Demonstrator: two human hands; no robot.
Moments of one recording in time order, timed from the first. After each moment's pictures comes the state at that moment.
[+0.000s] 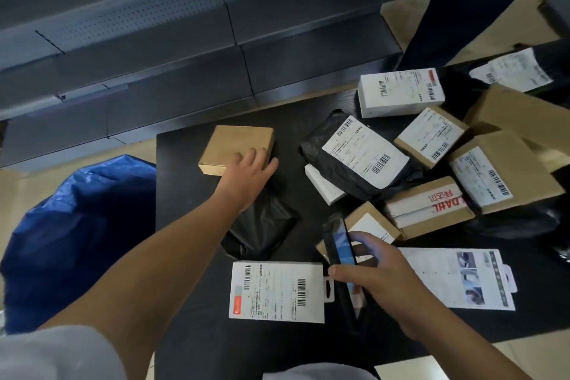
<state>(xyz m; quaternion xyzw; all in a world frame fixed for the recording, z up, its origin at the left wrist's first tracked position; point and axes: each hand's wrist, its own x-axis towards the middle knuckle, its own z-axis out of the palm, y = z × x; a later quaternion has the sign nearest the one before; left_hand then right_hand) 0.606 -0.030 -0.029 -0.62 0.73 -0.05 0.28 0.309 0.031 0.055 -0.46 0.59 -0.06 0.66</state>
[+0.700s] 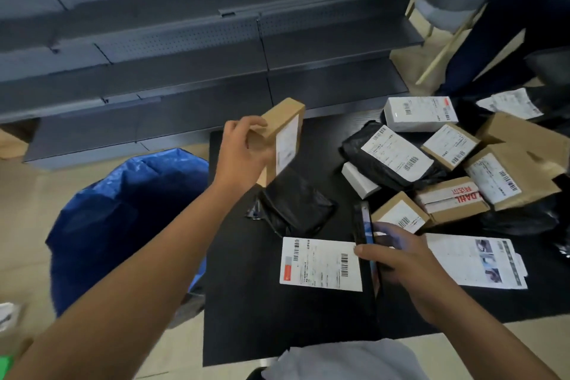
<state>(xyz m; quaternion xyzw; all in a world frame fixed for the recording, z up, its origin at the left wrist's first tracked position) 0.658 0.077 0.096 -0.74 0.47 0.20 -0.44 0.356 0.112 0.107 -0.47 0.57 -0.14 0.66</state>
